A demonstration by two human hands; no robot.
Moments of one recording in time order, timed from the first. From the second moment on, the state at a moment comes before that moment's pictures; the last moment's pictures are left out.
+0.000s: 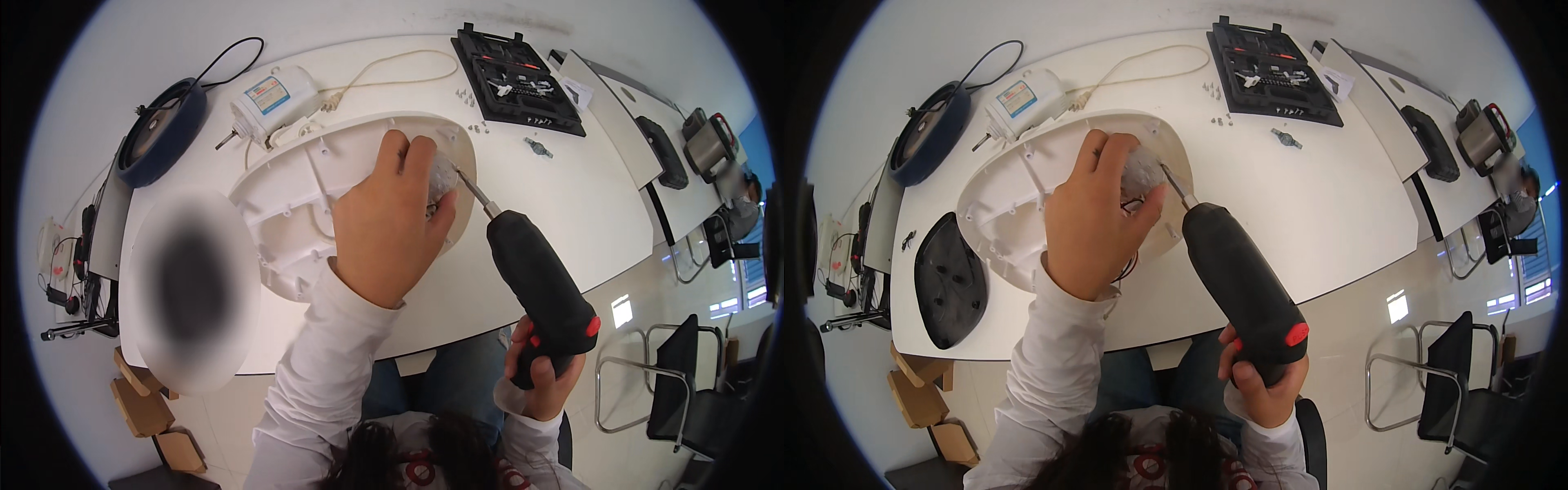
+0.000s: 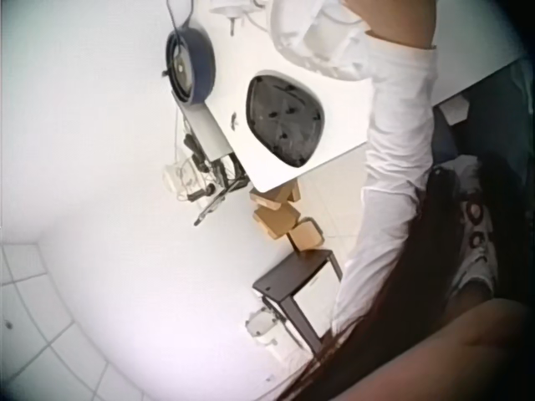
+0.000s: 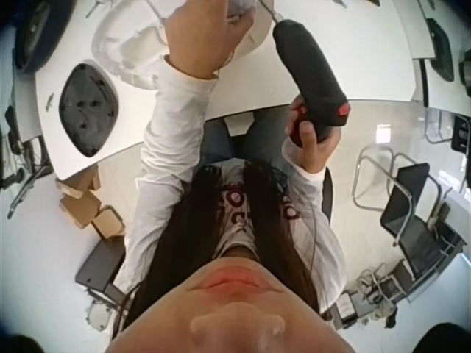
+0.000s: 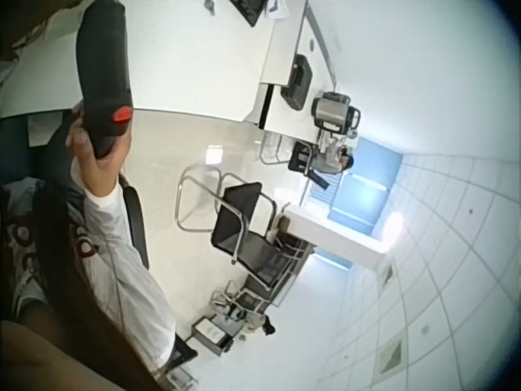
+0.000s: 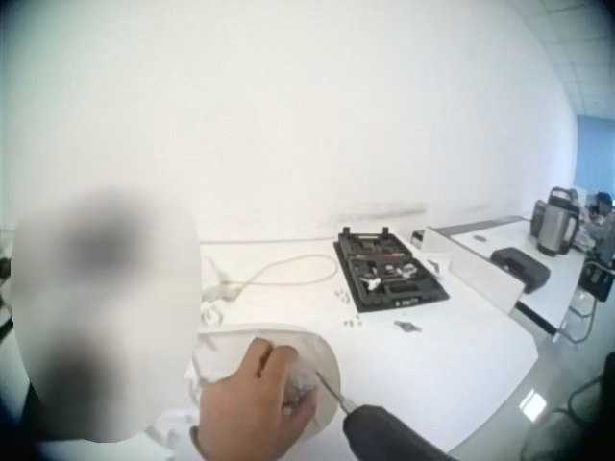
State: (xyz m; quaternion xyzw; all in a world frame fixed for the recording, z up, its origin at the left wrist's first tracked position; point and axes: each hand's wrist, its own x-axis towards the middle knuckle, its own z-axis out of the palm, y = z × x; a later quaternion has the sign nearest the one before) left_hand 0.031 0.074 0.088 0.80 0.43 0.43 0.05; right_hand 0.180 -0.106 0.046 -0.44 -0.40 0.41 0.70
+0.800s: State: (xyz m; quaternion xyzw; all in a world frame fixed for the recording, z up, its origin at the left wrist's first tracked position) left_hand 0.036 0.077 0.082 0.78 0.45 0.43 0.04; right_hand 0.156 -0.110 0.057 -0.47 -0.39 0.37 0.70
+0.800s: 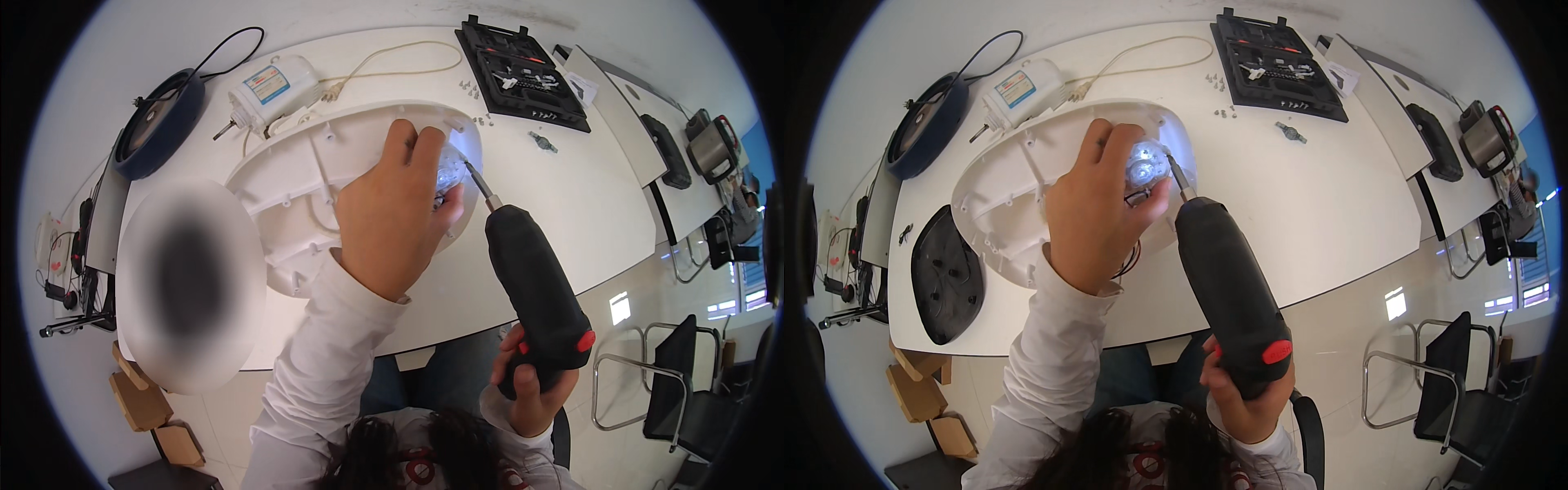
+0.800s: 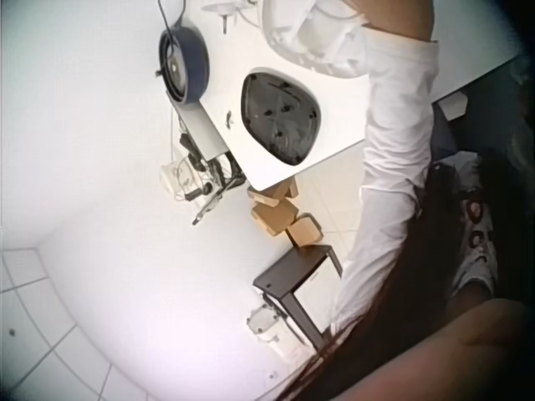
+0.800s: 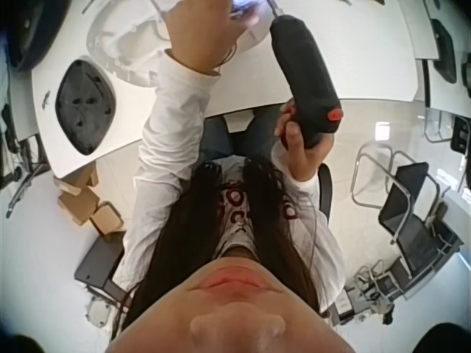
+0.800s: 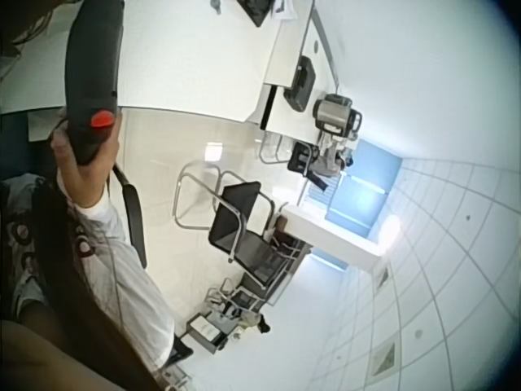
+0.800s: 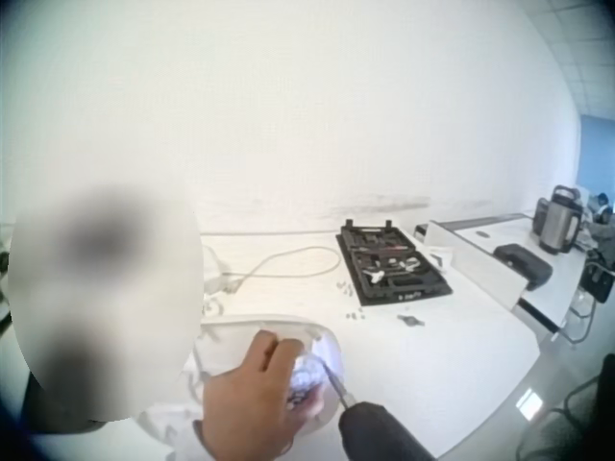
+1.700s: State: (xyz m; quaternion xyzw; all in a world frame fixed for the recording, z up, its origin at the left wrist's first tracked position) left_hand 0.031 0.082 0.079 0.78 0.44 0.45 0.04; right_hand 0.169 -0.104 0.080 -0.50 -0.37 0.40 0.68
